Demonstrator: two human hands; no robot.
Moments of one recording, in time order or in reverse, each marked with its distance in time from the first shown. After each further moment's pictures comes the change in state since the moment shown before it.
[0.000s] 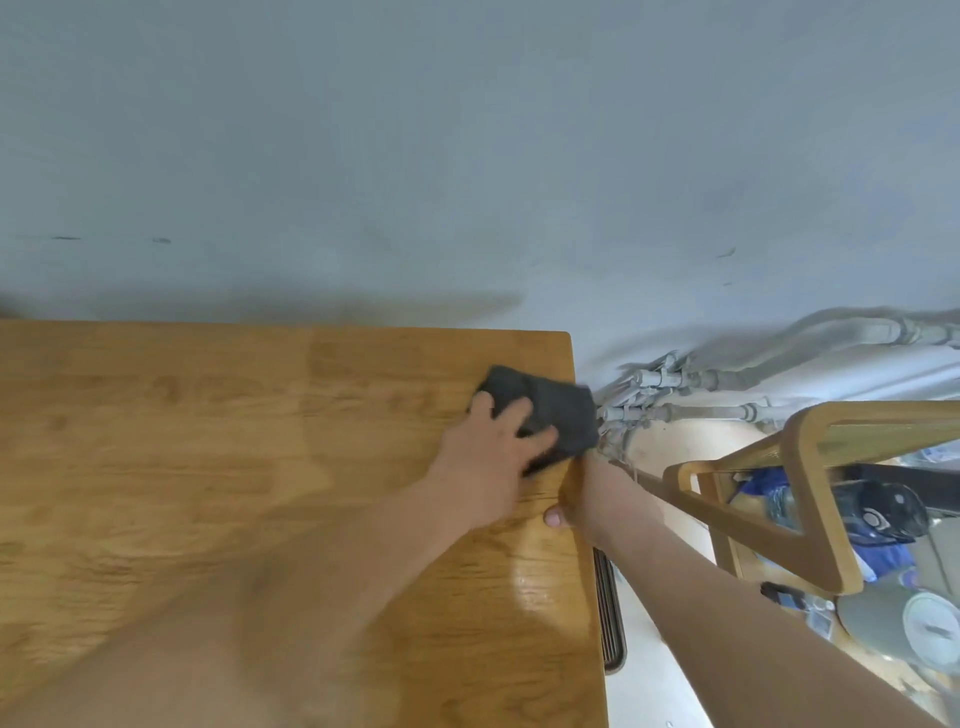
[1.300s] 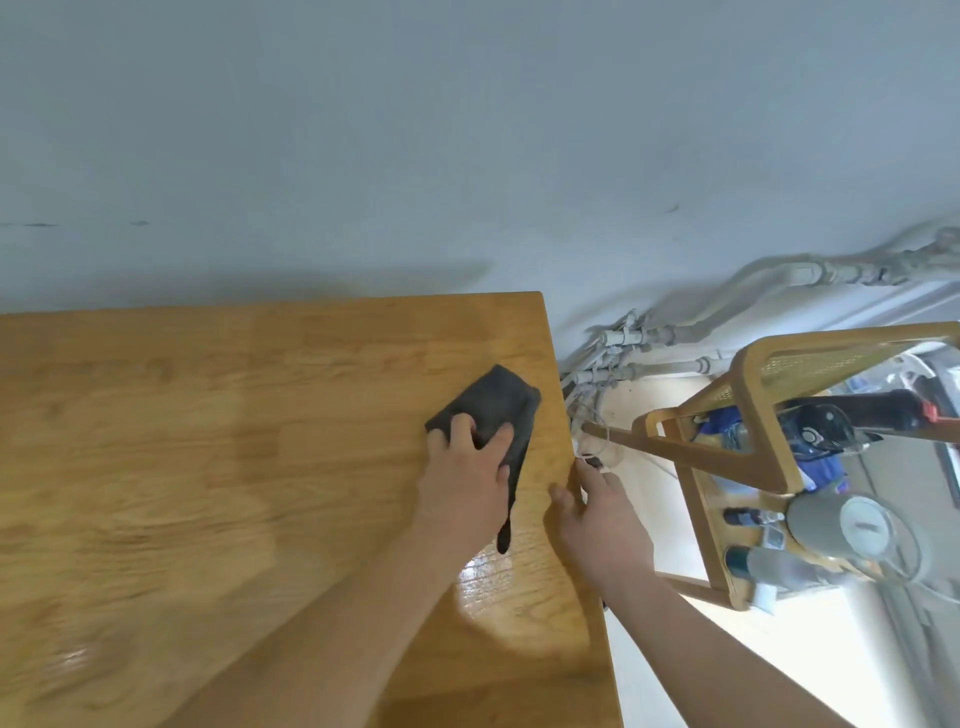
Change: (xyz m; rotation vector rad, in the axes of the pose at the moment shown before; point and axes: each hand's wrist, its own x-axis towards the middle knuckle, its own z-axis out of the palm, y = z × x) left_hand -0.094 0.035 0.039 -0.285 0.147 -0.204; right_hand -0.085 0.042 0.092 0.386 0.362 -0.087
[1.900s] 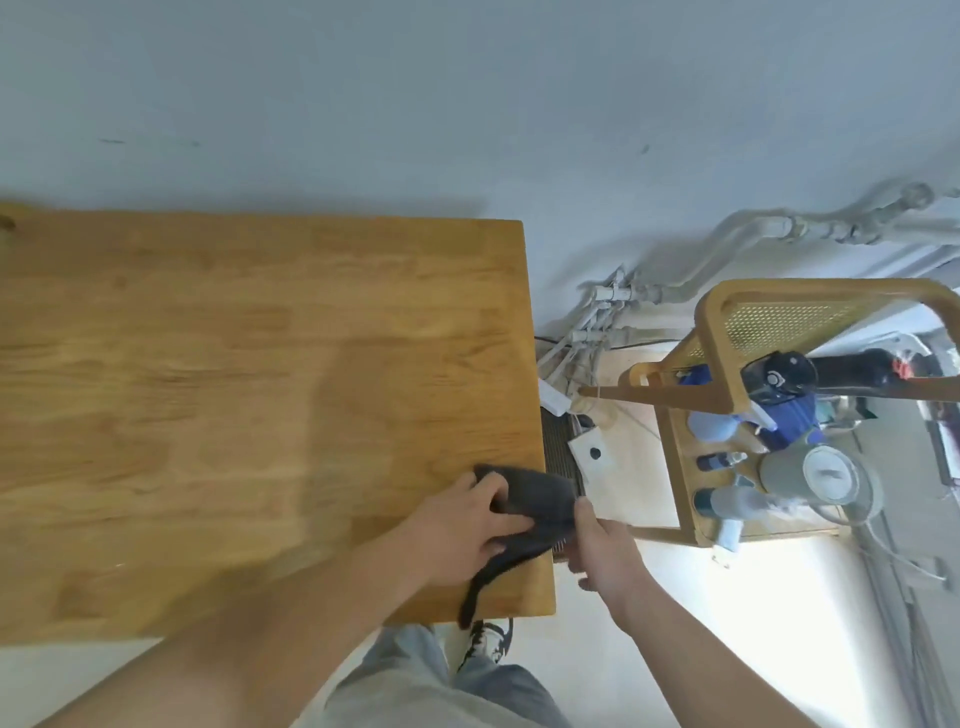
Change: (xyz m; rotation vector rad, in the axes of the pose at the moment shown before) left_hand -0.161 0.052 0.063 0.007 -0.325 0.416; right_hand -0.136 0.123 -0.015 0.476 -0.291 0.300
